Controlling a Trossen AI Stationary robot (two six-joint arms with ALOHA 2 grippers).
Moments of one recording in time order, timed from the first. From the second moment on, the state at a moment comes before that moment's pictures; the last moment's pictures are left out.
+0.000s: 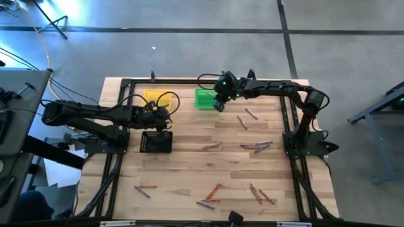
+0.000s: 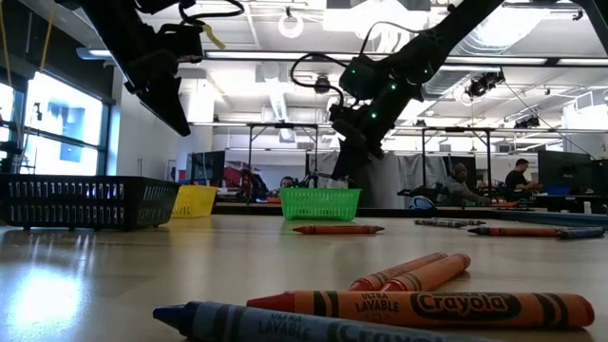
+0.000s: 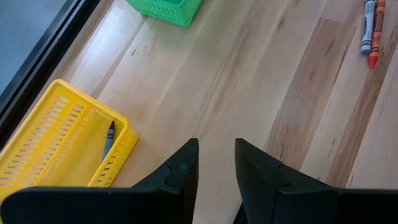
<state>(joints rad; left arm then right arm) 0.03 1.12 0.77 -0.66 -0.39 -0.26 -0.52 1.81 1.18 -0.24 -0.08 -0.04</state>
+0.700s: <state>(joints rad) 0.03 1.12 0.77 -0.66 -0.39 -0.26 -0.52 1.81 1.18 -0.24 -0.12 -0.09</state>
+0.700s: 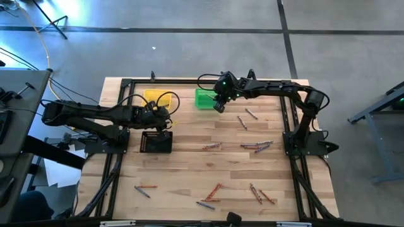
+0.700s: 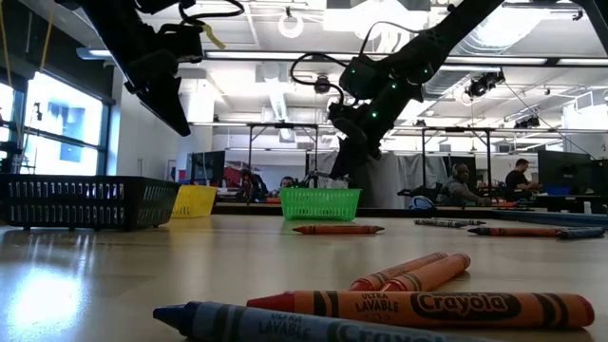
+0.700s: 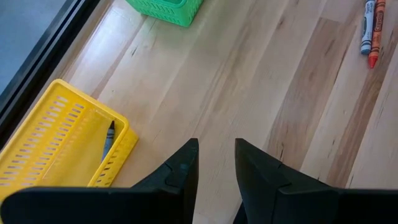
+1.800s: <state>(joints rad) -0.01 1.20 0.77 -0.49 -0.29 -0.28 -0.37 1.72 1.42 -0.72 -0.06 -0.04</state>
